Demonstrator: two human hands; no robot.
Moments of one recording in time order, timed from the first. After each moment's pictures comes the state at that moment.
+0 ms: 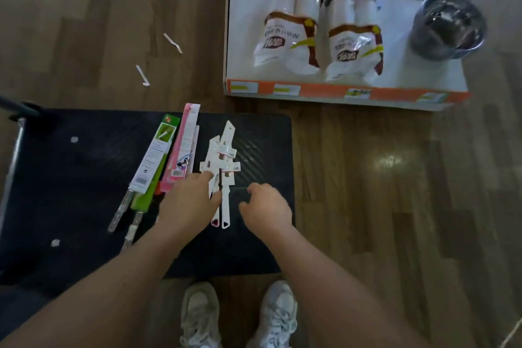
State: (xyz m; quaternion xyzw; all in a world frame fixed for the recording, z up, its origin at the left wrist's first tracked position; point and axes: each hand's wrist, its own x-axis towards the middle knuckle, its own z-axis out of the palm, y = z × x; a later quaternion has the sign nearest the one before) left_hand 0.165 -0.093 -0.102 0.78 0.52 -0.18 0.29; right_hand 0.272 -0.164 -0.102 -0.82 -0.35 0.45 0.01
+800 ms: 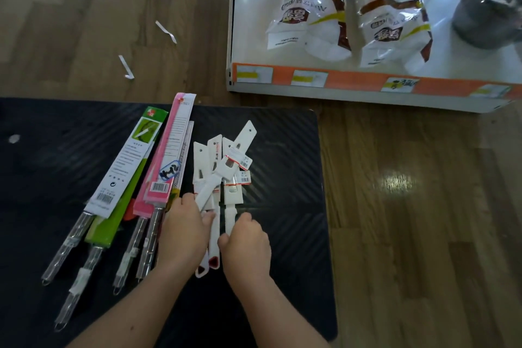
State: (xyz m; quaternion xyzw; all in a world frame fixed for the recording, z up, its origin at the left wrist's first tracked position) left_hand 0.151 -0.091 -0.278 0.71 0.63 -0.04 0.31; right_hand 0.219 -0.149 -0.266 -0.85 -0.28 0.44 0.06
